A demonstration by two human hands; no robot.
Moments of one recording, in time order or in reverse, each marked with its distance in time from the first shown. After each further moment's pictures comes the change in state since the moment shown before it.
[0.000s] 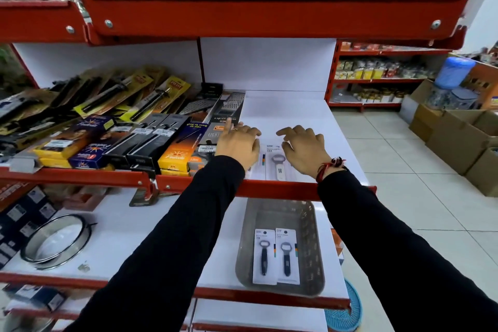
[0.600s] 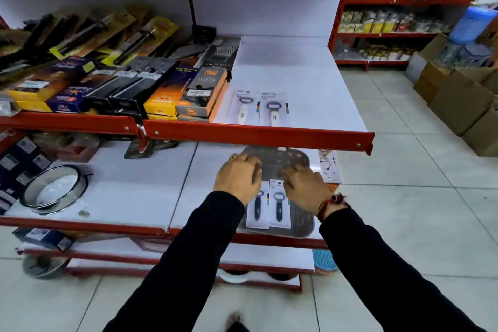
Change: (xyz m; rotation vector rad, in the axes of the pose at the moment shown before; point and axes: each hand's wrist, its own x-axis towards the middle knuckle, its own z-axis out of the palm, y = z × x) left_hand -0.140 0.036 0.093 -0.254 -0.136 -0.065; right_hand -0.143 0.031 0.095 0.026 -0.412 0.063
